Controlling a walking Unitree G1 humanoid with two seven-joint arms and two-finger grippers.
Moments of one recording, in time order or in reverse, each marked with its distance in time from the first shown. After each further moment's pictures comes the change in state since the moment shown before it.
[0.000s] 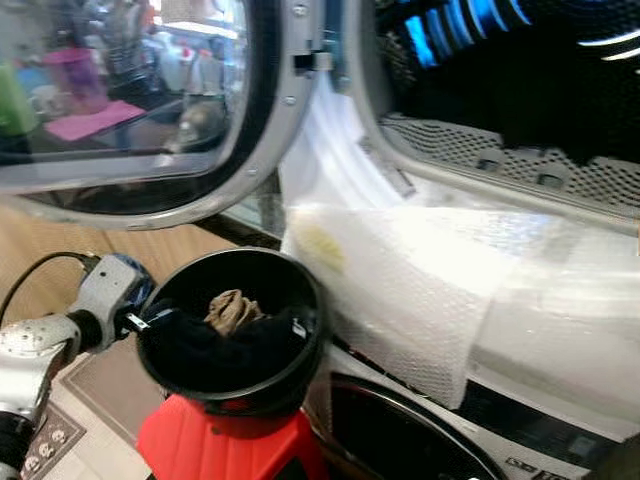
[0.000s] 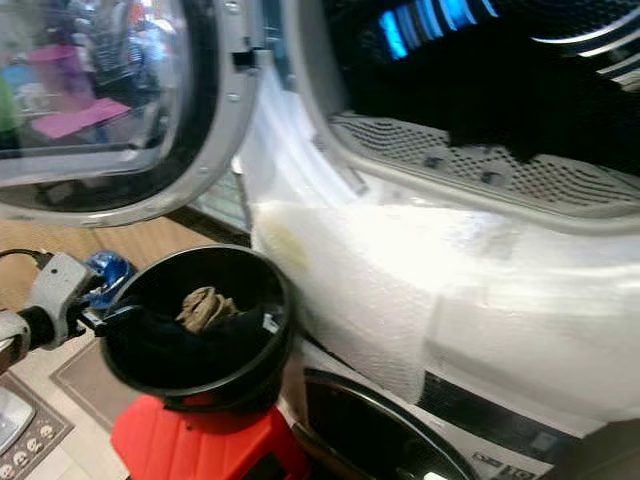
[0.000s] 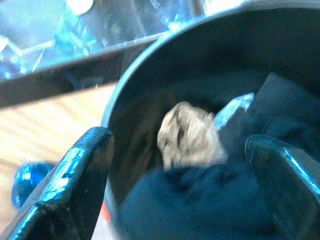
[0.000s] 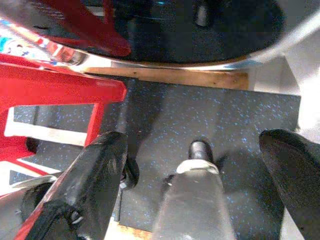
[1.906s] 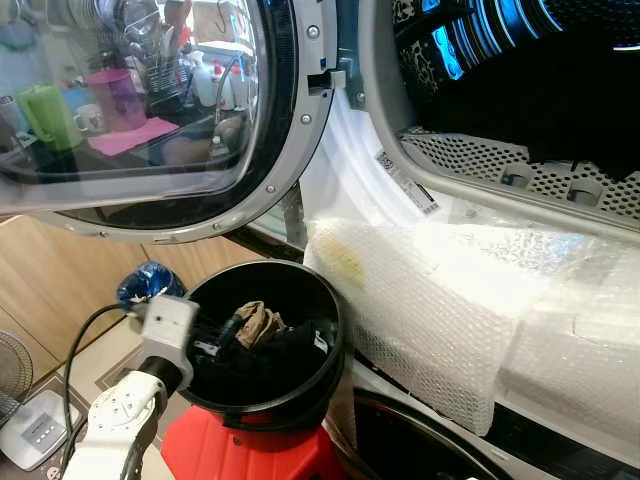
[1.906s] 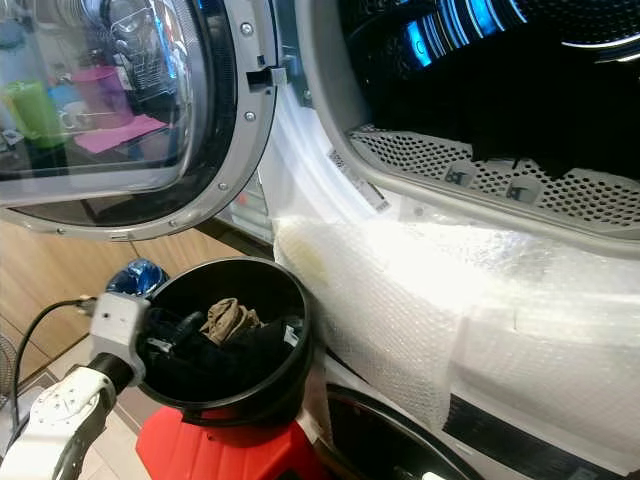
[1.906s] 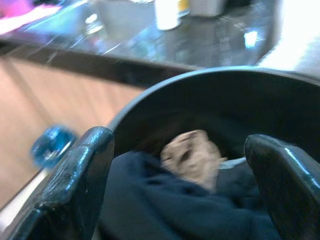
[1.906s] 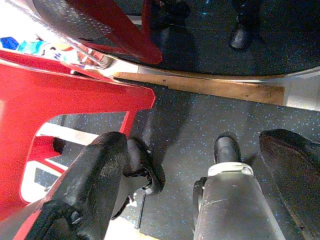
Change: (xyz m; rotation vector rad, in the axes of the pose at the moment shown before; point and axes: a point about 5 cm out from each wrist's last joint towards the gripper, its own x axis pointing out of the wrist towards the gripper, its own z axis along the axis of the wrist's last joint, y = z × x) left arm 0.000 -0.089 0.000 -0.388 -0.125 0.342; right arm 0.001 0.011 -0.001 0.031 -0.020 0.019
